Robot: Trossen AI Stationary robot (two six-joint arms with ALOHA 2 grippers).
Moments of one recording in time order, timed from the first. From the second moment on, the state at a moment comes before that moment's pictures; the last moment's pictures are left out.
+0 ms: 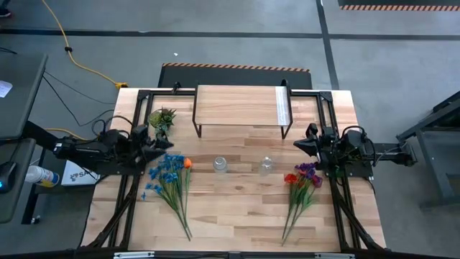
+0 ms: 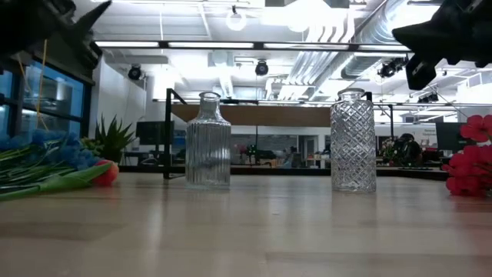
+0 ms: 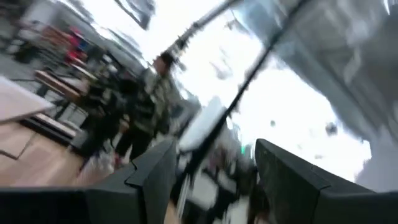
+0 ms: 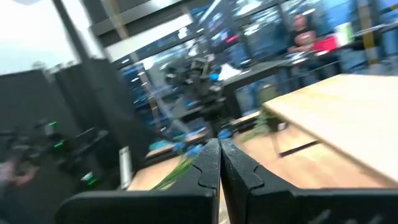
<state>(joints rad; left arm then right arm) -0.07 0.01 0.02 0.42 0.03 -0.69 0.00 0.01 0.08 0.09 0.07 0.38</state>
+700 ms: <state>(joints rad) -0.07 0.01 0.14 0.56 -0.23 -0.53 0.00 0.01 0.08 0.81 0.19 0.49</state>
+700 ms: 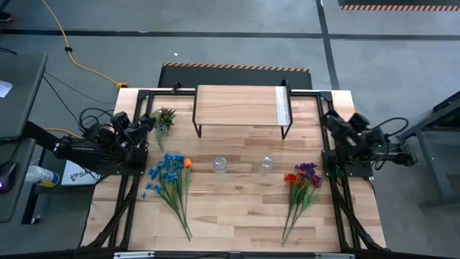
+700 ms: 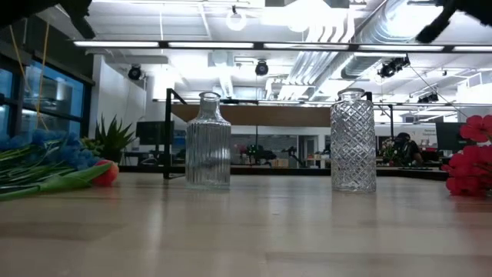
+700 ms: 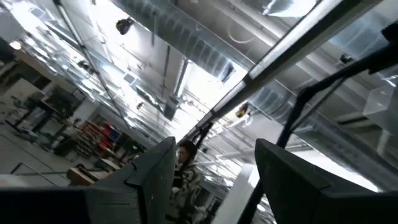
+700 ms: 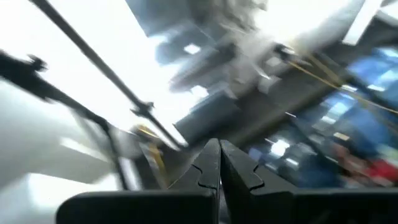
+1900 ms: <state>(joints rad) -0.07 0.79 1.33 -0.90 0.02 -0.61 0.00 0.92 1.94 -0.93 -0.12 0.23</state>
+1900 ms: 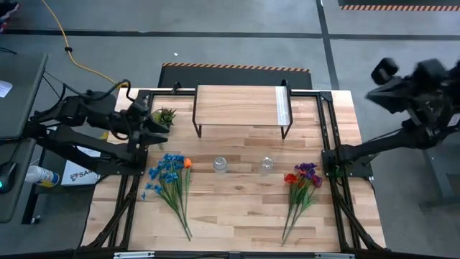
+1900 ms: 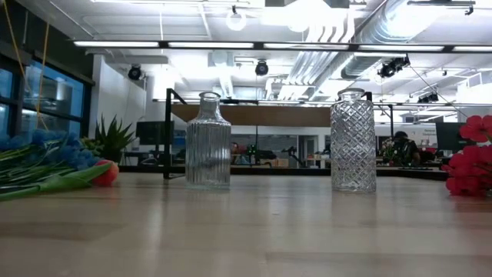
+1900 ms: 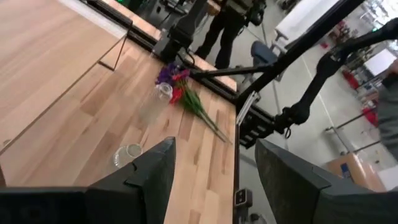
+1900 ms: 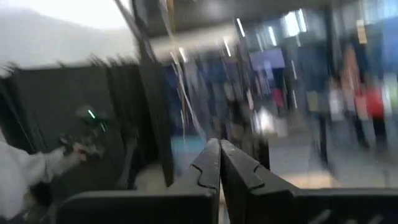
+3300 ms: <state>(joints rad) -0.07 0.79 1.33 -1.17 -0.09 -0.60 0.89 1.28 1.36 -1.00 0.06 1.80</state>
